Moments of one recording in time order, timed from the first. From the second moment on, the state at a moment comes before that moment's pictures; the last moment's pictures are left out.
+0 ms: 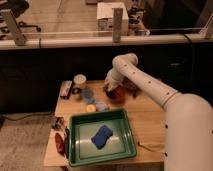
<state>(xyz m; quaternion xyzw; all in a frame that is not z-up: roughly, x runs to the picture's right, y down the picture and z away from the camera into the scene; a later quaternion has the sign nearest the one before) 0.040 -0.020 0.902 -0.18 -0.20 -0.16 0.95</state>
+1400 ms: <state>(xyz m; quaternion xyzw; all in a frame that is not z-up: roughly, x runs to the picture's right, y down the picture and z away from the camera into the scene) 0.038 -0.019 0.902 -0.19 -0.20 -0.16 0.95</state>
